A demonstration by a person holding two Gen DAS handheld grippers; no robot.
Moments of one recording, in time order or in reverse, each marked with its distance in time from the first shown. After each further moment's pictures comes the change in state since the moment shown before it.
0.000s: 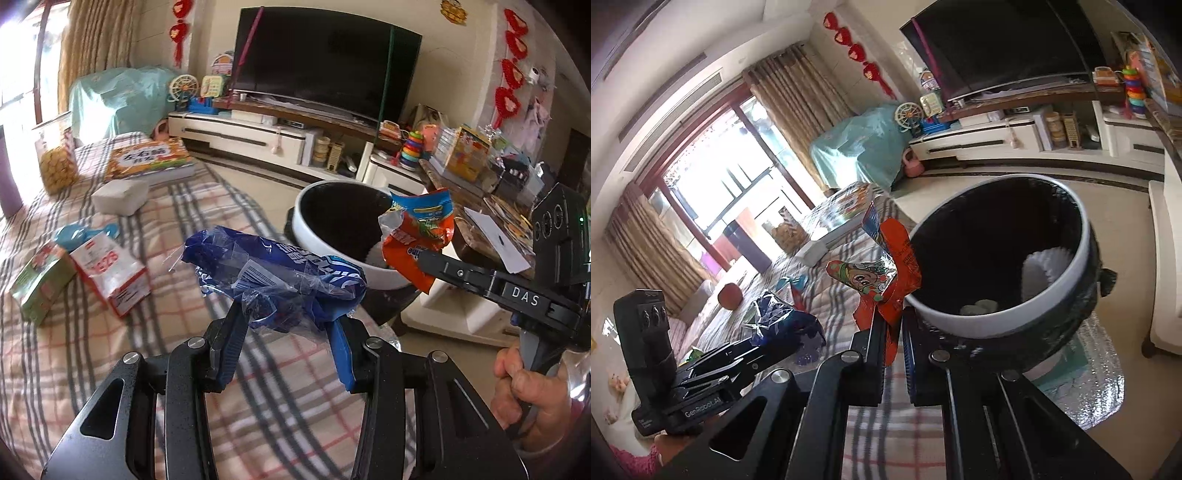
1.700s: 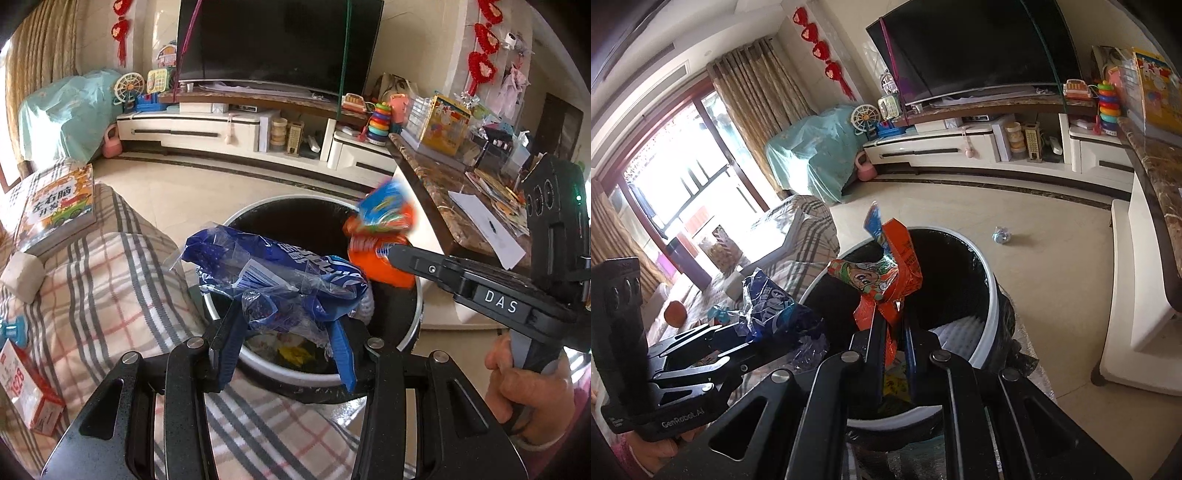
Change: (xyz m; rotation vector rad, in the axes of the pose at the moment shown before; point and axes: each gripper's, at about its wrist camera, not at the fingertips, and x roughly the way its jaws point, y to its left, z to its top) left arm 0.096 -0.068 0.070 0.125 0.097 -0.095; right arm 0.016 -0.064 0.062 -0.023 0.023 -0.182
